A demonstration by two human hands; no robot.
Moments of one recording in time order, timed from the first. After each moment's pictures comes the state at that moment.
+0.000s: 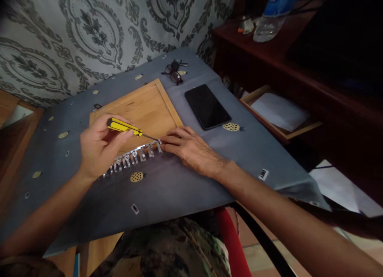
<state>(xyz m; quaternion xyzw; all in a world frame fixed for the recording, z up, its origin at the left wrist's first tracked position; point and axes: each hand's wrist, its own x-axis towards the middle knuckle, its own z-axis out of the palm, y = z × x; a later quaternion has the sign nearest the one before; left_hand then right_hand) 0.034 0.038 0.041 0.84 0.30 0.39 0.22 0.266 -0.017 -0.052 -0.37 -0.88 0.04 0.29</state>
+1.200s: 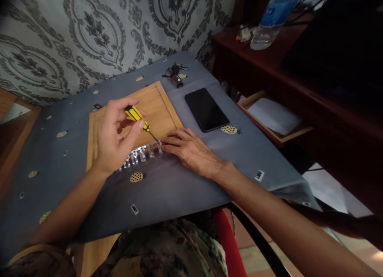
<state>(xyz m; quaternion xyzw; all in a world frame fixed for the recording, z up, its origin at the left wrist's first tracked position) 0.058 0.043 0.033 0.86 0.25 0.41 0.16 0.266 -0.019 -0.053 -0.38 -0.88 0.04 0.28</state>
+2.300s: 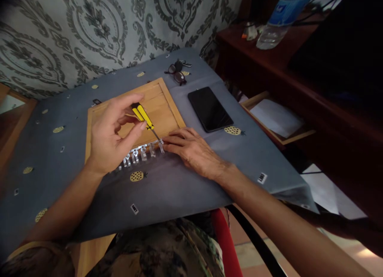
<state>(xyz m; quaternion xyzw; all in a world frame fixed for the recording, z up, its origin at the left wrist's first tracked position) 0.049 0.044 0.036 0.88 0.24 0.38 0.13 0.266 -0.020 -0.051 -0.40 -0.87 0.06 0.28</state>
